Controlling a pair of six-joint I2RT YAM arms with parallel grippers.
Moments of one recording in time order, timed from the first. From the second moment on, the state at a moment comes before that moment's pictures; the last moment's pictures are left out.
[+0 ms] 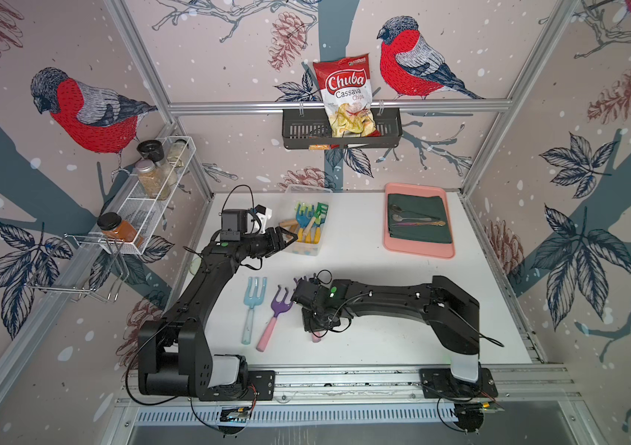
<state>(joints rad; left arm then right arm) -0.05 1.33 0.98 -0.38 0.81 -0.49 1.25 1.90 1.40 -0.72 -0.03 0.97</state>
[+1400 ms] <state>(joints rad) -0.17 1.39 0.95 -0.19 0.82 -0.65 1.08 1.76 1.54 -0.68 -0.11 0.86</state>
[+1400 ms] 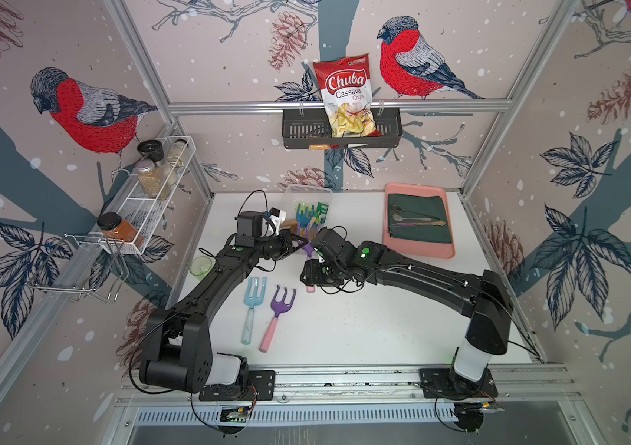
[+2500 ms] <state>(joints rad) -0.10 2.30 2.07 -0.55 0.81 -0.38 0.72 1.39 1.06 -0.59 -0.17 0.85</state>
